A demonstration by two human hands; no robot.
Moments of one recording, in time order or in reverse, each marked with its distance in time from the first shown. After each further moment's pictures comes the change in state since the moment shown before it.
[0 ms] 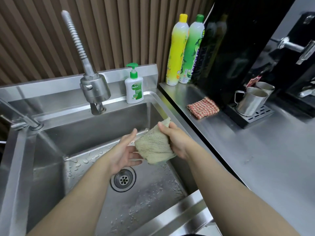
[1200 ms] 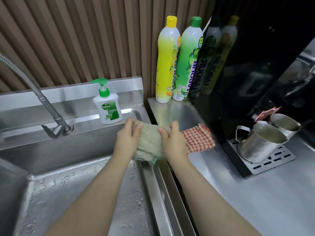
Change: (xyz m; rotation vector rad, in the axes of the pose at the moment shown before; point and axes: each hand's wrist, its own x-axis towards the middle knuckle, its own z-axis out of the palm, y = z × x) left_hand 0.173 0.067 0.113 0.629 0.726 0.539; right_hand 0.103 -0.063 -0.113 -0.689 0.378 -0.249
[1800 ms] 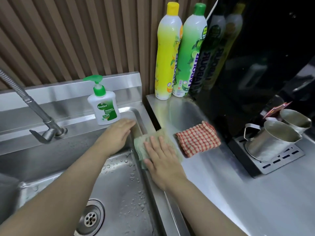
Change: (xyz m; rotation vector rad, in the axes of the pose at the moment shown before) left_hand 0.072 -0.071 -0.031 0.657 -0.401 0.580; right_hand -0.018 0.047 0.043 -0.722 -0.272 -0.480
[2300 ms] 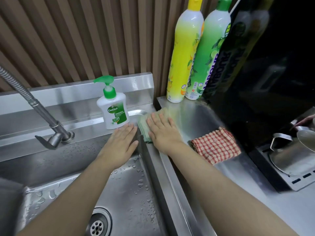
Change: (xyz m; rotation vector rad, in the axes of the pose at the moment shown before) left_hand -0.017 -0.024 0.017 0.131 -0.059 -0.112; right_hand 0.122 0.011 -0.007 -0.266 -0.059 0.036
